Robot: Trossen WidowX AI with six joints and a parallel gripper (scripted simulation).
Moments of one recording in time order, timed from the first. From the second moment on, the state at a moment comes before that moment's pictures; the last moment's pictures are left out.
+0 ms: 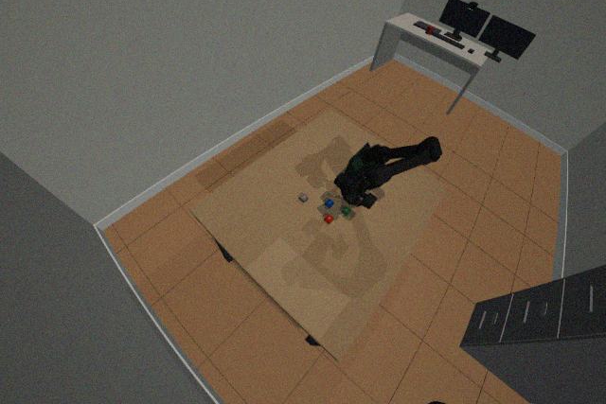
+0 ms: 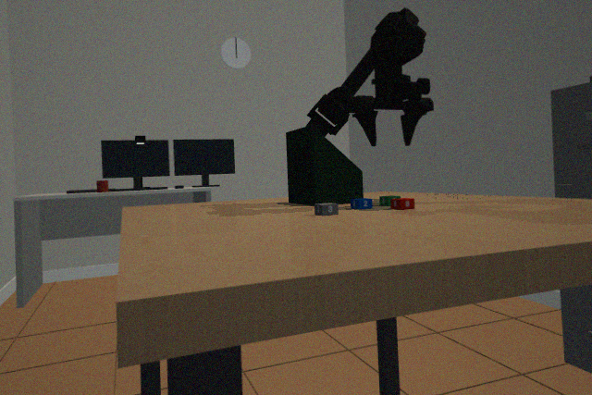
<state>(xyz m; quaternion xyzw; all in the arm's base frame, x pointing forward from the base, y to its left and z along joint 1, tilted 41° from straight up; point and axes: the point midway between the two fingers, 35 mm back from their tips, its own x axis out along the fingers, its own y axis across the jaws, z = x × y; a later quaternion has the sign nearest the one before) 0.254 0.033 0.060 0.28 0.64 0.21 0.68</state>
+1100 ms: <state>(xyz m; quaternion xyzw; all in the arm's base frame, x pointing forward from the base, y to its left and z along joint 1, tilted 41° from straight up) 0.316 -0.067 -0.007 0.28 0.64 0.20 0.69</state>
